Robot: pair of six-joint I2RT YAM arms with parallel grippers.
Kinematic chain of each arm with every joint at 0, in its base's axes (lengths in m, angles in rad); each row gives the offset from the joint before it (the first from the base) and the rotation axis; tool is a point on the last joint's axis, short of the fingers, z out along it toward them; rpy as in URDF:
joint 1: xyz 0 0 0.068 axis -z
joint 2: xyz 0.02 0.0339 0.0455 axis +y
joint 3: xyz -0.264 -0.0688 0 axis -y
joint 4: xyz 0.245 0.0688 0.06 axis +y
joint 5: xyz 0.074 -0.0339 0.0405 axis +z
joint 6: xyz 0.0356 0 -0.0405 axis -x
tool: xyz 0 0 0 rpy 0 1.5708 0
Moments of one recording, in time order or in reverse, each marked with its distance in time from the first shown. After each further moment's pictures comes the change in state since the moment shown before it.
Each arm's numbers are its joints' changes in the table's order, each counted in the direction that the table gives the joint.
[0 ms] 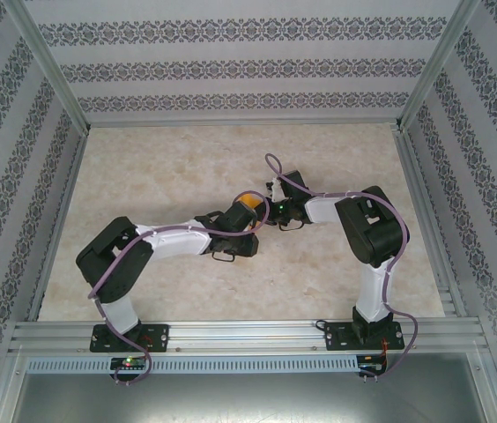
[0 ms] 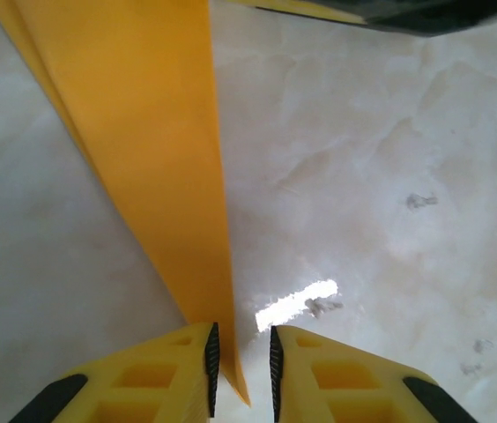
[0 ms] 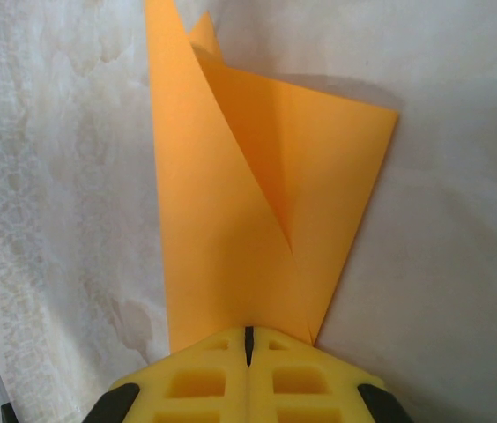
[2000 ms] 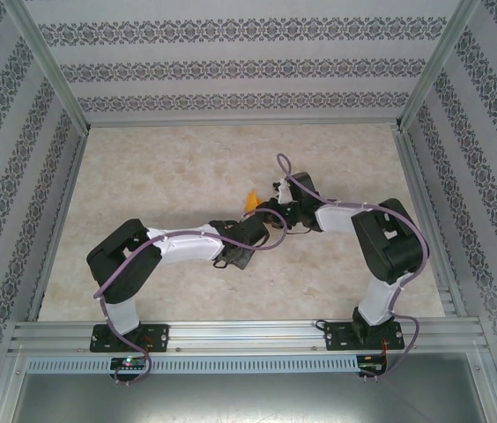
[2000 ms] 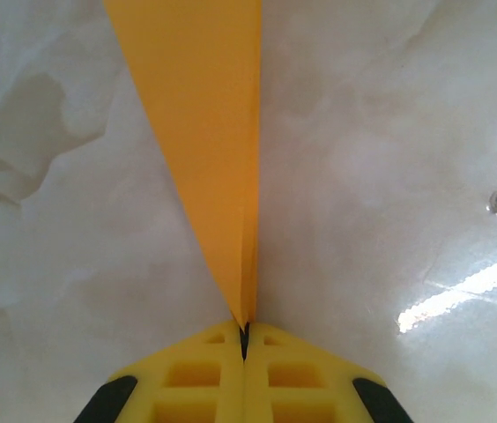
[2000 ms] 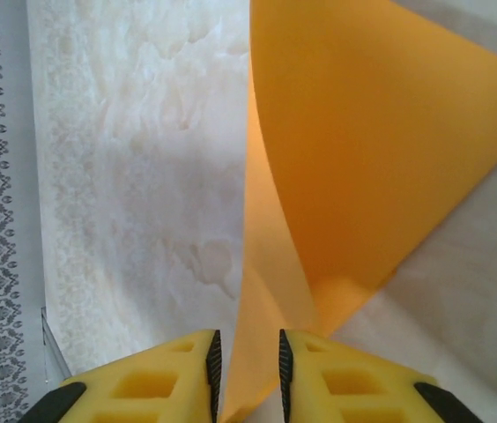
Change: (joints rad) left arm 0.103 0.065 0.085 0.268 0.335 -0.263; right arm 0.014 -0.197 -0.153 -0.053 0.046 -0.093
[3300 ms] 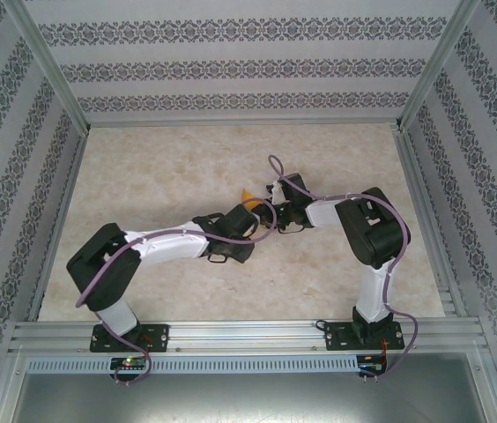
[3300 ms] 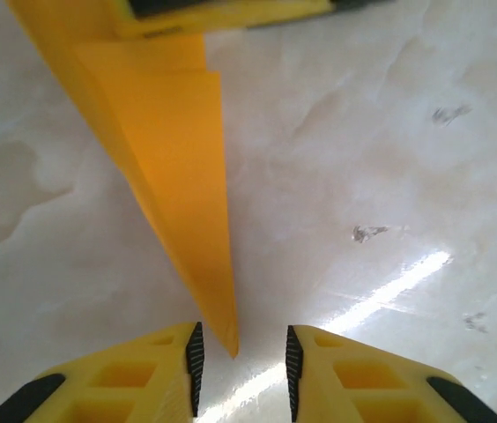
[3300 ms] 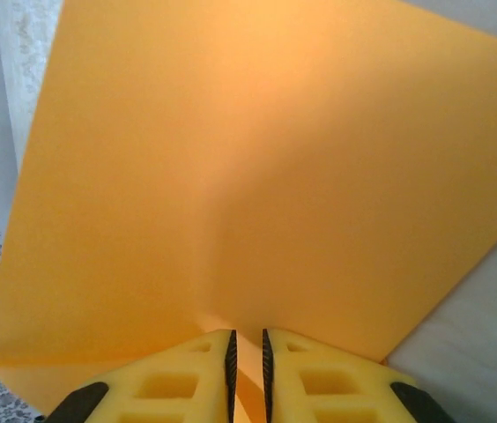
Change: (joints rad) left arm -0.083 -0.144 -0.074 -0.134 -0.216 -0.004; right arm -0.021 0.183 0.102 -0.023 0.027 -0.001
